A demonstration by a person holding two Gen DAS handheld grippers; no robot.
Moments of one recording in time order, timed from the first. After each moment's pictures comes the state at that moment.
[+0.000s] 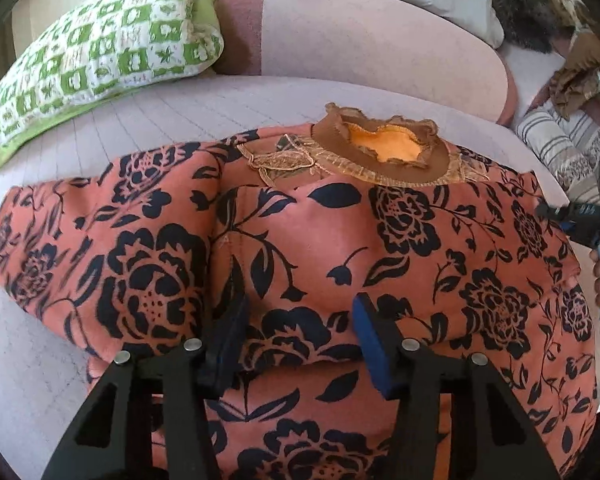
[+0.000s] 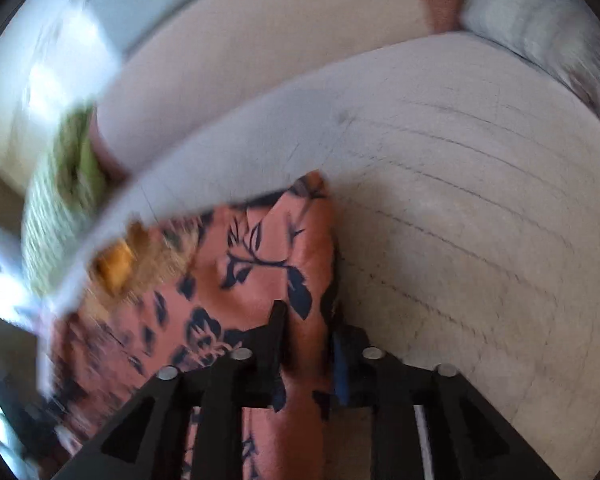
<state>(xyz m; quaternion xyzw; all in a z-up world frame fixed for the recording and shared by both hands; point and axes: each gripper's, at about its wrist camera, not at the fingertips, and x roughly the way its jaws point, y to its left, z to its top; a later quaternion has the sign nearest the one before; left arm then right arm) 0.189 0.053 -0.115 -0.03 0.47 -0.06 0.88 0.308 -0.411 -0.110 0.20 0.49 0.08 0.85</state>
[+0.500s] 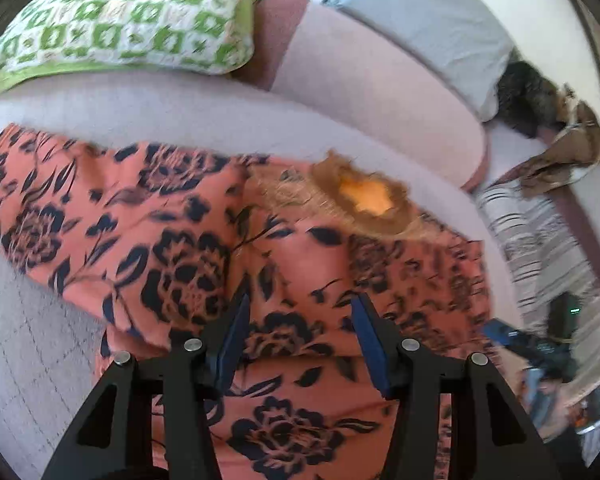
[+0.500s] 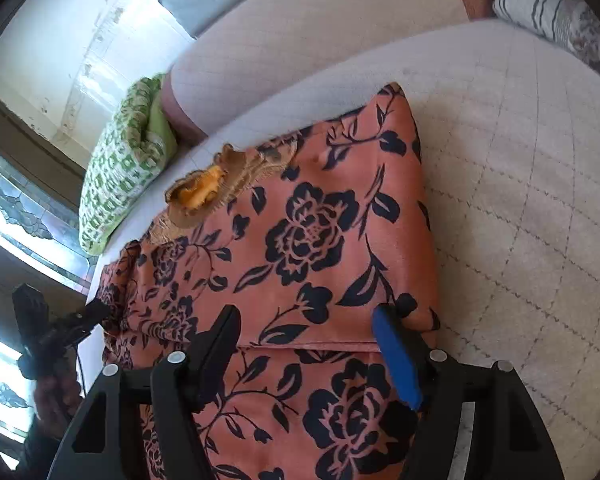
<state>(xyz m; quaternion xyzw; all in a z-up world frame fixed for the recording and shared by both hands) 0.185 0.104 -0.081 -0.19 0.45 -0.12 0.87 0.209 -0.377 -0.104 0.20 0.48 0.18 0.84</state>
